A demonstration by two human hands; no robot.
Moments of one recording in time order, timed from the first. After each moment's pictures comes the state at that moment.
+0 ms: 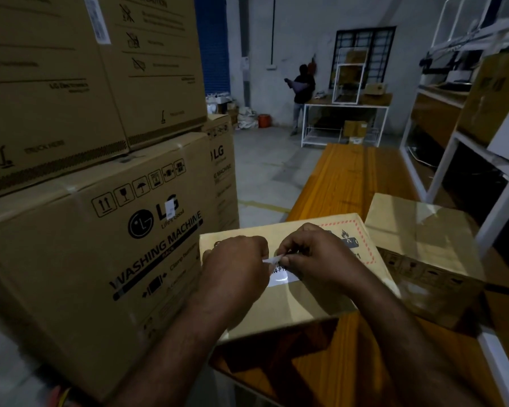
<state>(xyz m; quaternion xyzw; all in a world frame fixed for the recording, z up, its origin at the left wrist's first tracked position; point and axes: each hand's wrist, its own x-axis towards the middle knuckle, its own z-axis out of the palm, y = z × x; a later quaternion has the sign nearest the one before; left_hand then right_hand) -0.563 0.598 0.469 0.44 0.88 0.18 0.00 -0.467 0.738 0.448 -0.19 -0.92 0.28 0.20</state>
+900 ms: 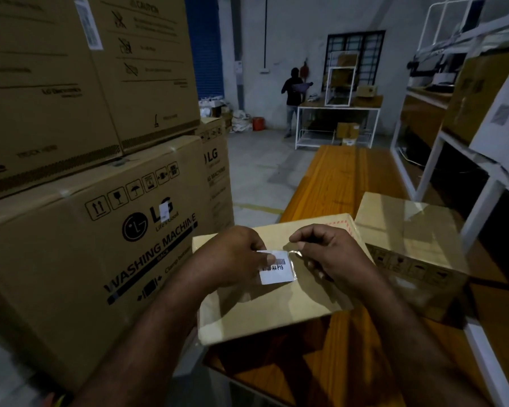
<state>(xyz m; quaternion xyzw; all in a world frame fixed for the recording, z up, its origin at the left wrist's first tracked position) -0.569 0.600 0.491 0.46 0.83 0.25 0.19 -0.437 0.745 0.443 -0.23 -0.75 0.57 0.27</state>
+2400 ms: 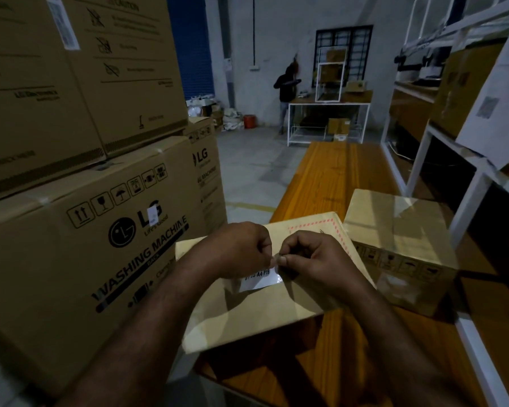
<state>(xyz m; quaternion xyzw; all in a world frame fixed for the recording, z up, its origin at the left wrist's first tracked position) -0.565 0.633 0.504 0.55 0.81 0.13 0.14 -0.436 0.755 0.431 -0.14 -0.82 0.48 0.28</state>
